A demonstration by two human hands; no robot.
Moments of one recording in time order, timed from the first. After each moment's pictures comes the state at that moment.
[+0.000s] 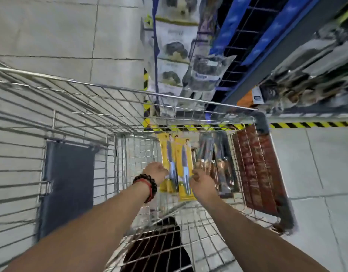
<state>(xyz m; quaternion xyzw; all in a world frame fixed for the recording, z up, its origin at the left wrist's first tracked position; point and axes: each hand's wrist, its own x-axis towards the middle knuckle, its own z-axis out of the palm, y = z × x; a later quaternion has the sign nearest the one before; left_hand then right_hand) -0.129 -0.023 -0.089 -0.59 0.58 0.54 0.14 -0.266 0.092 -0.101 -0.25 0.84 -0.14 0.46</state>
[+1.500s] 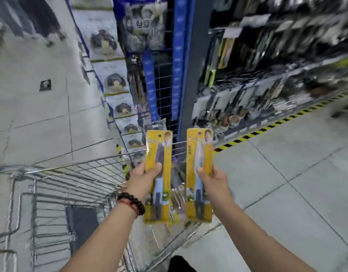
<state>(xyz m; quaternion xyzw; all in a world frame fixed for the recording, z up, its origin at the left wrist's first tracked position) -0.135 0.039 0.183 -0.43 0.56 0.68 -0.18 -0.255 0.202 0.203 -0.12 0.74 -0.60 0.28</state>
